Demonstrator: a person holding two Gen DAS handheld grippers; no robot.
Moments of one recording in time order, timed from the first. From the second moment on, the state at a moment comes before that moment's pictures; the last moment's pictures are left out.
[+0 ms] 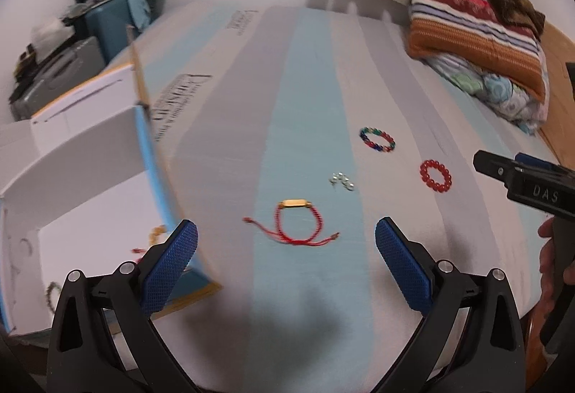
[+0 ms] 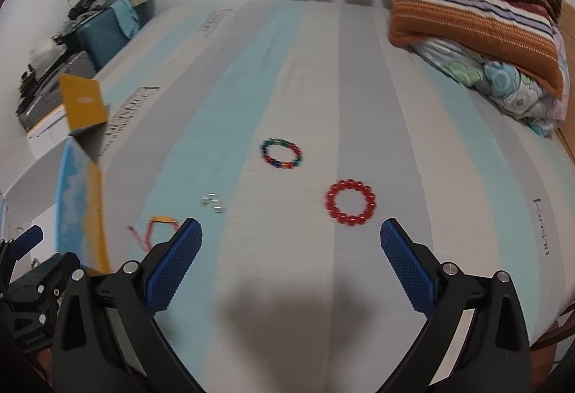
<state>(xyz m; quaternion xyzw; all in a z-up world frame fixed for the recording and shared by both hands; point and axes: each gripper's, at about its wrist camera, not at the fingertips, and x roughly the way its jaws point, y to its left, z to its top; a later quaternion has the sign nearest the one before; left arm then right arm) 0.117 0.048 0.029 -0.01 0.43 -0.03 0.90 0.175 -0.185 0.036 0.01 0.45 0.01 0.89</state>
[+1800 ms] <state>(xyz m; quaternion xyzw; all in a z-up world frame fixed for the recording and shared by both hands) 0.218 0.035 -0.106 -0.01 0.50 -0.06 0.87 0.292 -0.261 -0.124 0.05 0.54 0.04 0.84</state>
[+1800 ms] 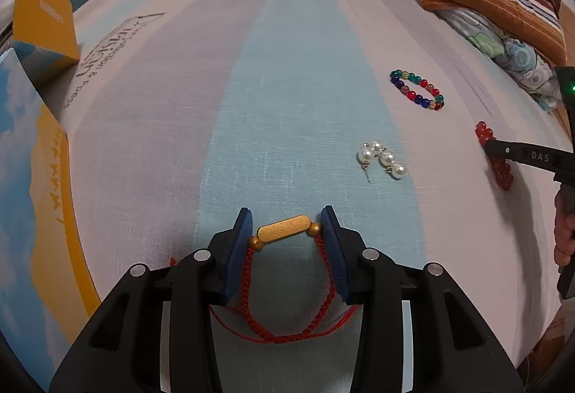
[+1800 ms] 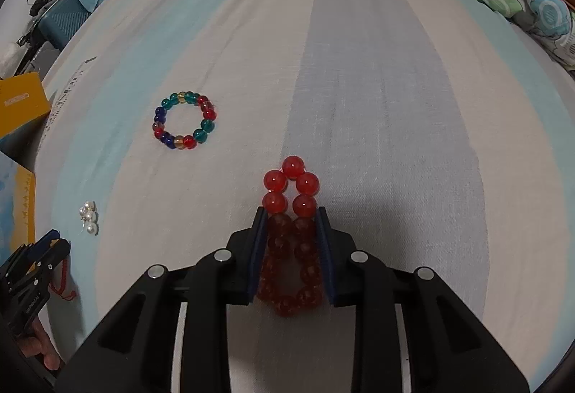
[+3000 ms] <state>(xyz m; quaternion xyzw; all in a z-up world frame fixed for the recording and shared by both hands) 0.185 0.034 -0.040 0.00 0.47 -0.06 0.88 0.242 -0.244 -0.047 0.05 0.48 0.08 0.87</state>
